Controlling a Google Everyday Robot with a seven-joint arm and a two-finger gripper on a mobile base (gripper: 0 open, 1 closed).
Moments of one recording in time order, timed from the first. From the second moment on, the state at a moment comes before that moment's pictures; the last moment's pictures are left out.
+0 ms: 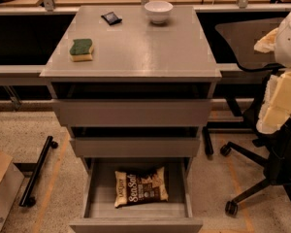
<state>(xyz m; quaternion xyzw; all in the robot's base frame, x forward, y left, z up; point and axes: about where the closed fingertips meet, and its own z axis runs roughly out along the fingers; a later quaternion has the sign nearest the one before) 0.438 -0.216 0.977 -0.60 0.78 -0.04 0.16</state>
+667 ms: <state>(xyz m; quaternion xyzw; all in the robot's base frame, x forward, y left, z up) 0.442 -0.216 0.966 -0.59 0.79 -0.01 0.18</state>
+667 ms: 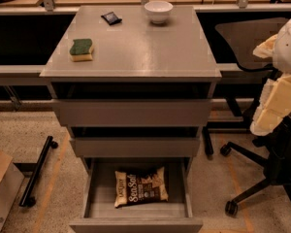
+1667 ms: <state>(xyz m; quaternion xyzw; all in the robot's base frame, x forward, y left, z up) 0.488 -0.228 0.879 -0.52 0.81 0.07 0.25</state>
